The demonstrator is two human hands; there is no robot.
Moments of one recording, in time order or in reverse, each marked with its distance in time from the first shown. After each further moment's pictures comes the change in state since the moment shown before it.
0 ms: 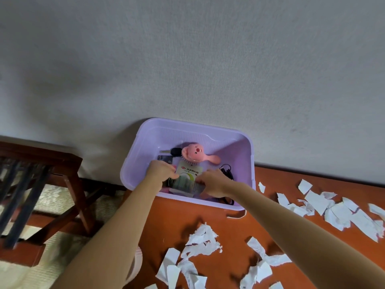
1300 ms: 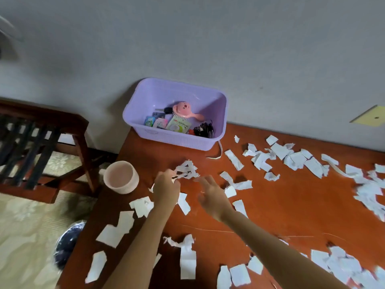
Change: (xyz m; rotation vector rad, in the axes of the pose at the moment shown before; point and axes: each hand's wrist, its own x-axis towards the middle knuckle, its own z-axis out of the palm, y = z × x) left_hand -0.183 -0.131 0.085 0.278 0.298 0.296; right_hand -0.183 -0.051 0.147 0.413 0.391 0.157
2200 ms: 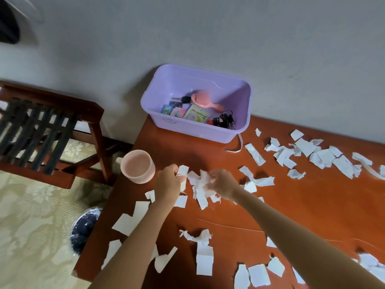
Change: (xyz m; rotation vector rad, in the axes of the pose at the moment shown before) left_hand 0.018 -0.053 -0.005 0.044 0.028 0.011; right_hand 0.042 -0.008 0.015 0.120 -0.210 0.156
